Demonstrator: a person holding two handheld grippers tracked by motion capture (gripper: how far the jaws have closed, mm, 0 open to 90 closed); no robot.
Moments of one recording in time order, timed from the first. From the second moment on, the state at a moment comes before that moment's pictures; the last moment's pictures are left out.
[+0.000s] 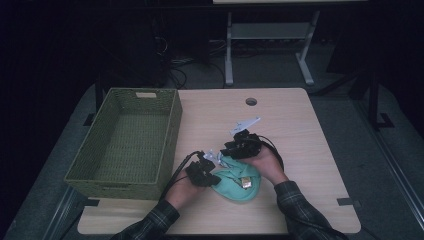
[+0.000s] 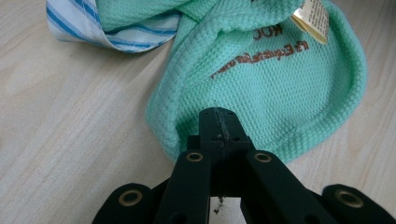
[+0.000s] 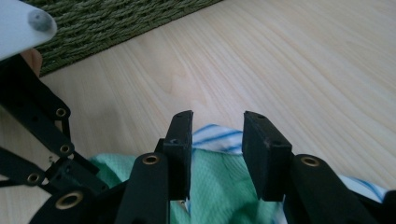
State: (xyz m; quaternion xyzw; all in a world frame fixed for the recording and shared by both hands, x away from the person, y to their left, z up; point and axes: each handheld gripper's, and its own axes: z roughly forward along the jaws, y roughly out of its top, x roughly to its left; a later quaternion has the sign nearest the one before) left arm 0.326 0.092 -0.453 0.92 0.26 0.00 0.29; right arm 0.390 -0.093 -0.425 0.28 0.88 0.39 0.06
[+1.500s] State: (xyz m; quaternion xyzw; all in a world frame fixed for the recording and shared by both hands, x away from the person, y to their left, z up) left arm 0.326 0.091 -0.453 0.92 0.27 0.00 0.29; right arm 0.405 -0.086 -0.439 0.30 0.88 0.36 0.08
